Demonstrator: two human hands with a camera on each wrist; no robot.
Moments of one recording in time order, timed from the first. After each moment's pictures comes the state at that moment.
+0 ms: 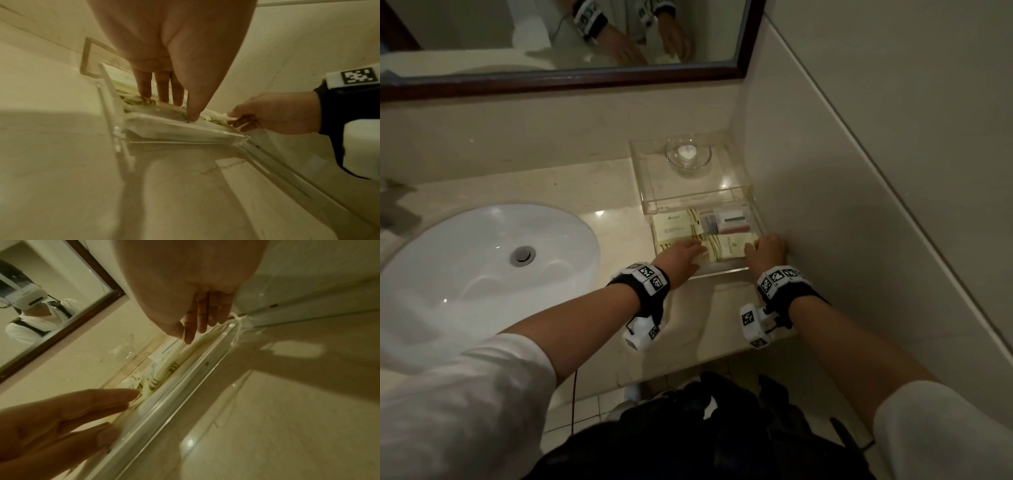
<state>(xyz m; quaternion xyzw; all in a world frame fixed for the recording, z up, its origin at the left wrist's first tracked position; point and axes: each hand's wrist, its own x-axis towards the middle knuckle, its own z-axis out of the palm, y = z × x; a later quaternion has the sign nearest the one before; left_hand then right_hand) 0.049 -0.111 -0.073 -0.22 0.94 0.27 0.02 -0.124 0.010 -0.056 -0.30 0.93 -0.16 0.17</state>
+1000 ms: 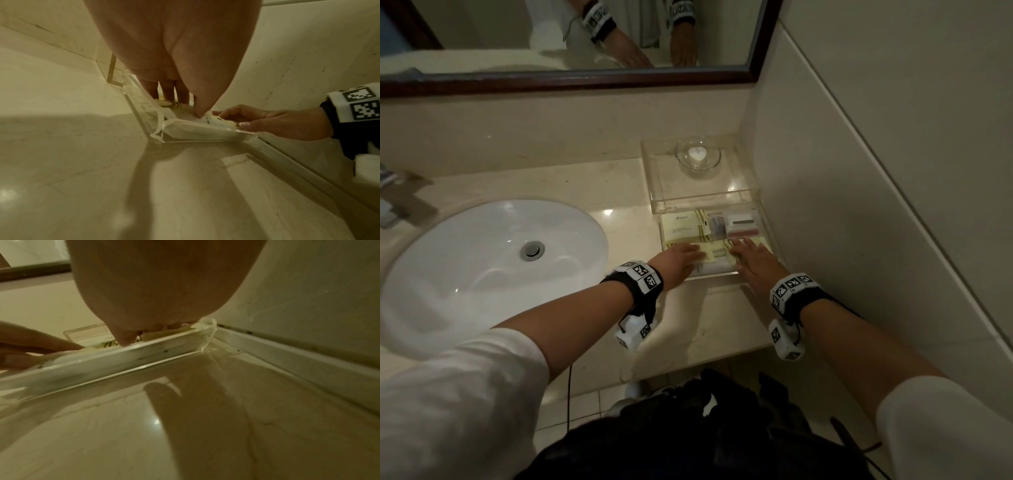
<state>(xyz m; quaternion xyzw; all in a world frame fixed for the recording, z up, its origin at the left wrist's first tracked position) 0.072 -0.120 -0.085 -0.19 0.95 0.26 0.02 -0.127 0.029 -0.073 -0.60 0.76 -0.07 0.23</state>
